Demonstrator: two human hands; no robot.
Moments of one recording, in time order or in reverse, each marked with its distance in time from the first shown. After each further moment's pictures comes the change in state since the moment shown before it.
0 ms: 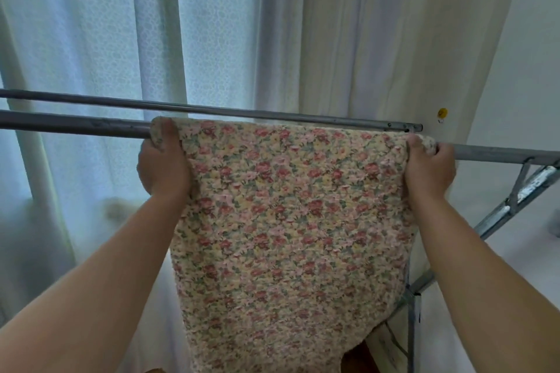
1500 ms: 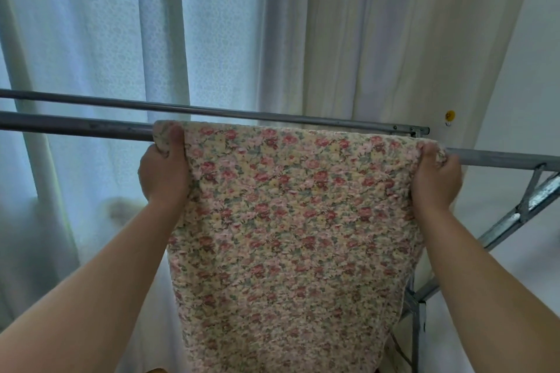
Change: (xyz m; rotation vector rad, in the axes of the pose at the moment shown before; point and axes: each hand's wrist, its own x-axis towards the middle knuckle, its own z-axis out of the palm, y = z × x) left_hand -0.004 -0.008 0.002 0.103 -0.061 0.083; right_hand 0.008 0.021 0.003 -0.019 0.042 0.007
